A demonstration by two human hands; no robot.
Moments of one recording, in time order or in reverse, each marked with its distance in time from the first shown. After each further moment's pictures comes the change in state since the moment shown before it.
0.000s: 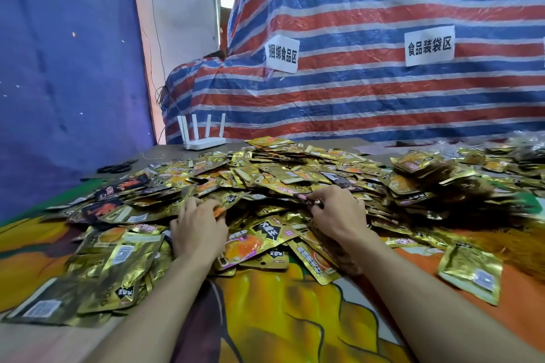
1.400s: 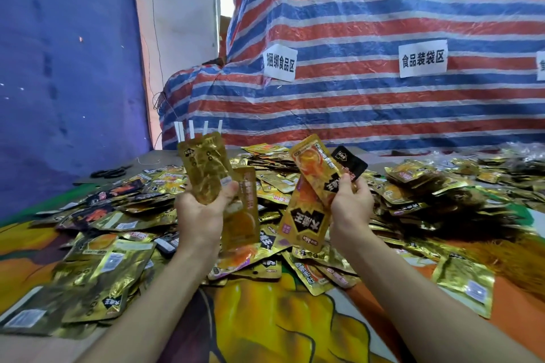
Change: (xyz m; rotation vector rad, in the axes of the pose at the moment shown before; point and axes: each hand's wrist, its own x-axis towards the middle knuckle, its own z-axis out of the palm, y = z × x) left_hand -0.016 0.040 -0.031 -1.510 0.002 -0.066; right_hand 0.004 -0.013 -0.015 1.347 0.384 0.432
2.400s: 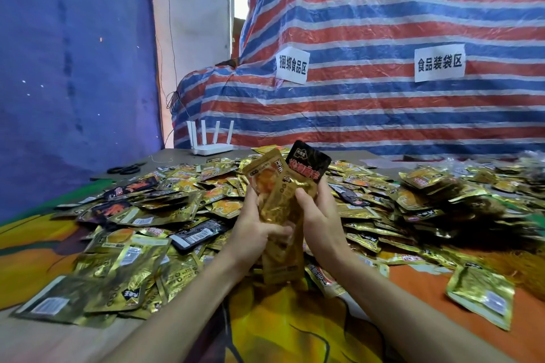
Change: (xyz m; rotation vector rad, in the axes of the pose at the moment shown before) left_hand -0.013 -0.023 0.009 0.220 -0.455 -0.108; right_hand -0.062 0.002 0.015 -0.167 -0.612 -0.237
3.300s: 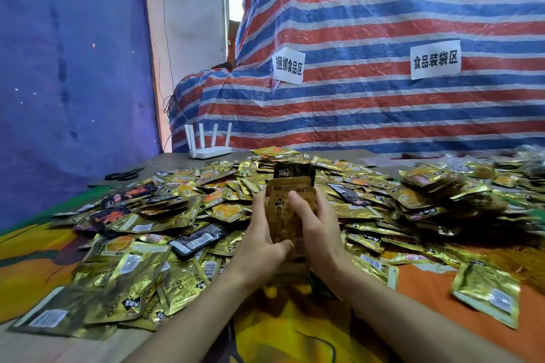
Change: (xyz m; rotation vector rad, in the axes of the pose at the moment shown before) left_hand -0.015 -0.002 0.010 0.217 -0.073 0.078; right_hand -0.013 0.004 0.006 0.164 0.020 0.057
